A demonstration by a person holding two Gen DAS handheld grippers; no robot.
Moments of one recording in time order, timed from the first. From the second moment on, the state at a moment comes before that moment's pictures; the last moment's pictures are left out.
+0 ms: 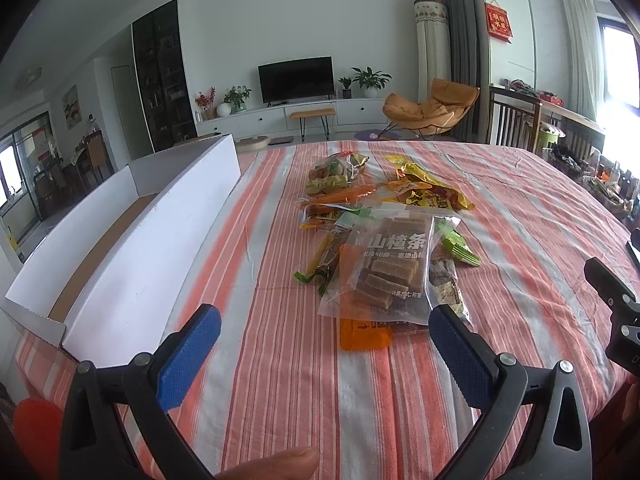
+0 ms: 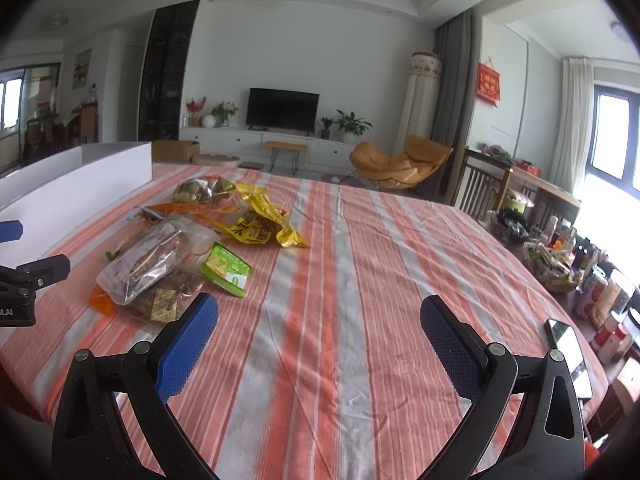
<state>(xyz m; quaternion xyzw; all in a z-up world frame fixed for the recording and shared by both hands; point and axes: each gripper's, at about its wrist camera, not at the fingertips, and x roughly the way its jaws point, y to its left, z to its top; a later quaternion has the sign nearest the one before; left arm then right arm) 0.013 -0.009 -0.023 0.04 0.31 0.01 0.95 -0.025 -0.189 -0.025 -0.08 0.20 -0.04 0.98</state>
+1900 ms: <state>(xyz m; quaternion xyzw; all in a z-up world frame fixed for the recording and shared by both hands) 0.016 -0.007 -0.027 0.04 0.32 0.01 0.95 -0.020 -0.185 -0.030 -0.08 0.20 -0.04 0.98</state>
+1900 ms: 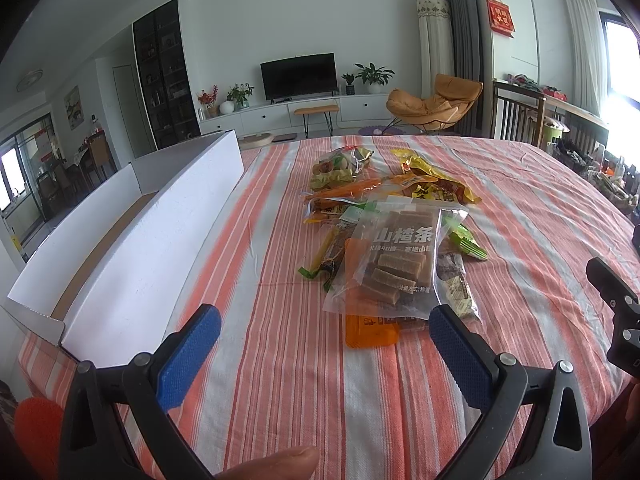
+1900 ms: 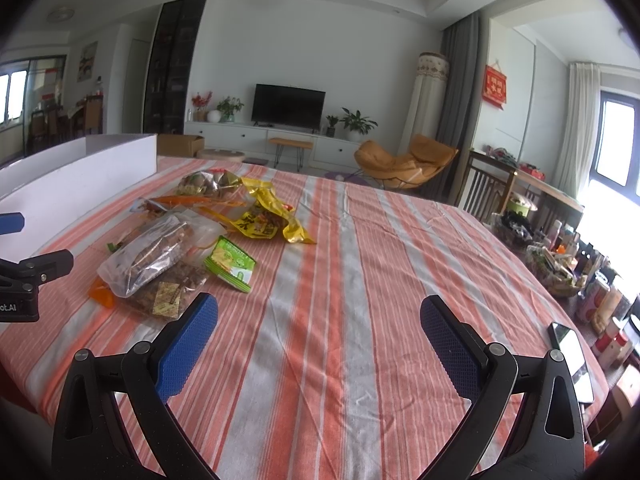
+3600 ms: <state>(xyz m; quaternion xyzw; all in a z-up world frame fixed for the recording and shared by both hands) 0.015 -0.006 -0.027 0.04 0.32 0.01 0.95 -0.020 -0.182 -0.031 -0.09 0.20 -0.04 0.98</state>
